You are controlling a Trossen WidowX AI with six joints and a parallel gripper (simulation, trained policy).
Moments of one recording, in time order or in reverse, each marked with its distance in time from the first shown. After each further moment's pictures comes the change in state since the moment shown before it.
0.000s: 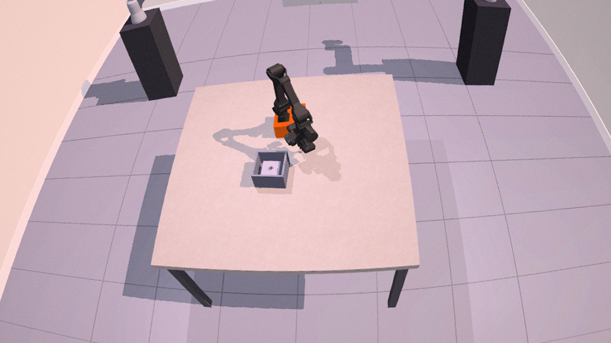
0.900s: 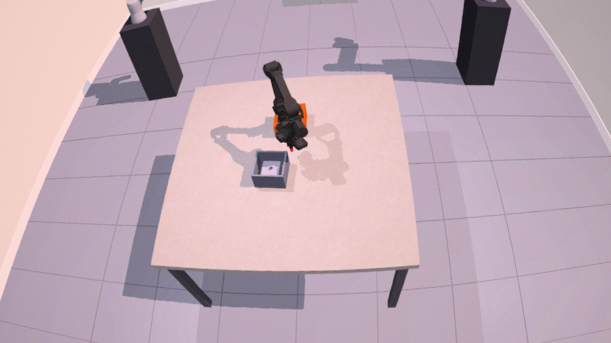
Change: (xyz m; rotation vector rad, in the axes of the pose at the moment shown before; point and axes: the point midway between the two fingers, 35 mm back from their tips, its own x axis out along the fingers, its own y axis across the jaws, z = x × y) arm -0.063 0.013 0.070 -0.110 -0.153 0.066
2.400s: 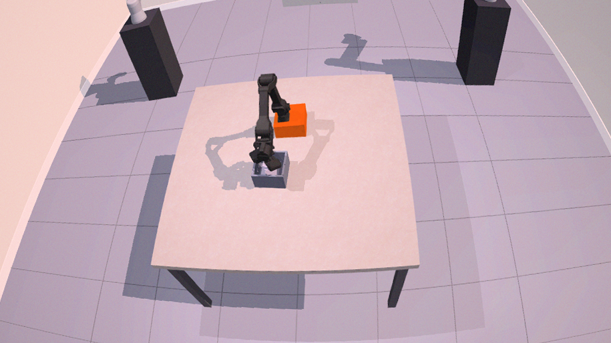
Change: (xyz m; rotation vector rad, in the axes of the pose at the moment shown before) arm 0.065 -0.008 0.131 0.131 0.100 -0.028
